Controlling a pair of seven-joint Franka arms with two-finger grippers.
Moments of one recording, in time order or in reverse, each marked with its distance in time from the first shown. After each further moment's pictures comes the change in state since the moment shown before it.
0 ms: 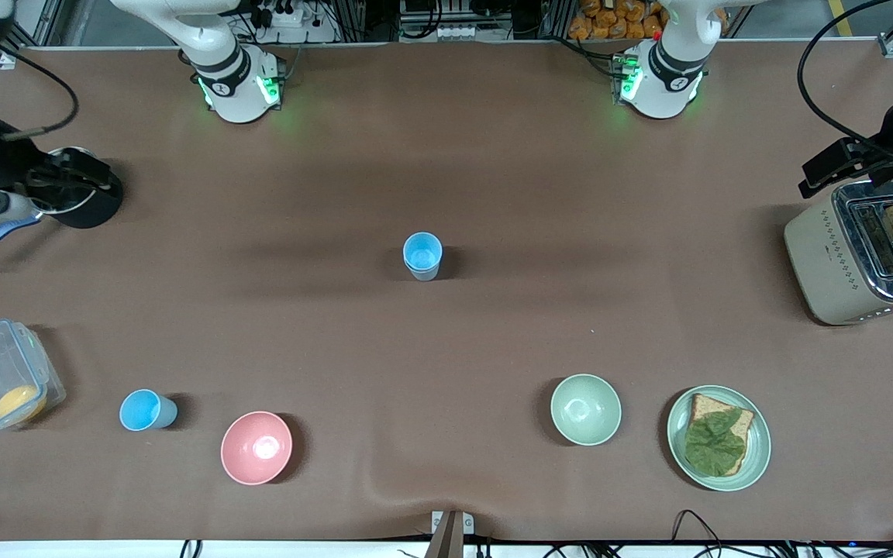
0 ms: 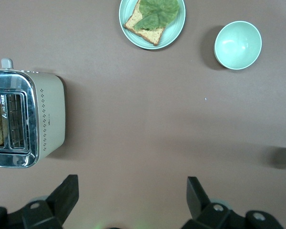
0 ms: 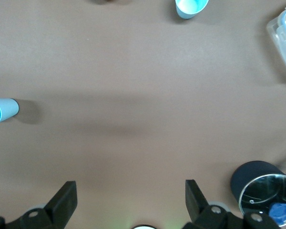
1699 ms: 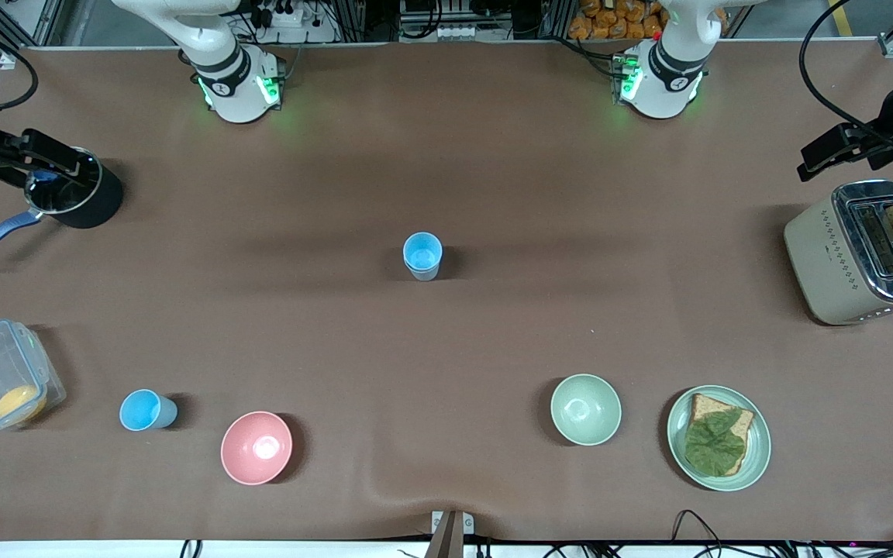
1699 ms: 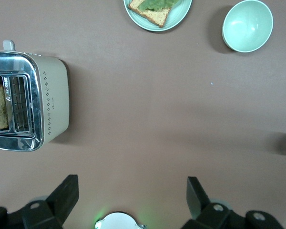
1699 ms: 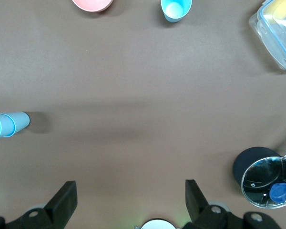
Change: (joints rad) left arm 0.005 -0.024 0.000 -0.019 0.000 -0.065 0.004; right arm -0.029 0.022 0.021 0.118 0.012 -0.088 0.104
